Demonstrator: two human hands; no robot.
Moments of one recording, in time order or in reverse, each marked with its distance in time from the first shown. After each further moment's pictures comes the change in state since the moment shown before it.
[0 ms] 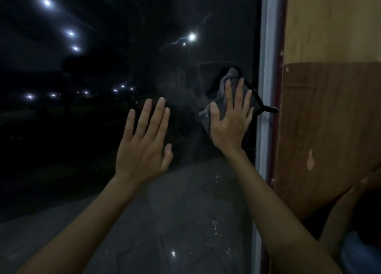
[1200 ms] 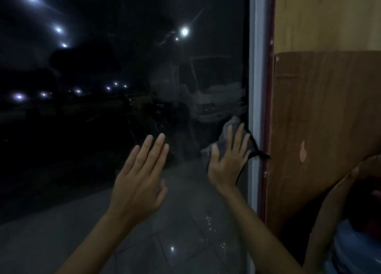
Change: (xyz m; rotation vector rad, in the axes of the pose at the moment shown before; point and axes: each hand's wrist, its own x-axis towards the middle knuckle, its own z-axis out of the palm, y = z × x) left_hand -0.057 0.033 0.004 -0.185 -0.128 0.109; right_hand -0.100 0.058 0.006 -0.004 -0.019 0.156
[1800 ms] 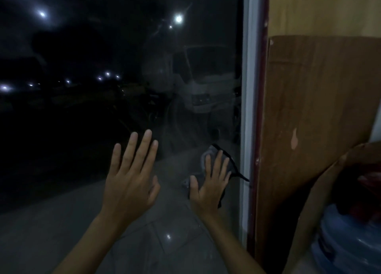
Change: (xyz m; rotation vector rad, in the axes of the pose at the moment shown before) left_hand -0.018 0.014 0.012 0.018 0.032 -0.063; right_hand -0.098 0.028 0.015 0.012 -0.054 -0.037
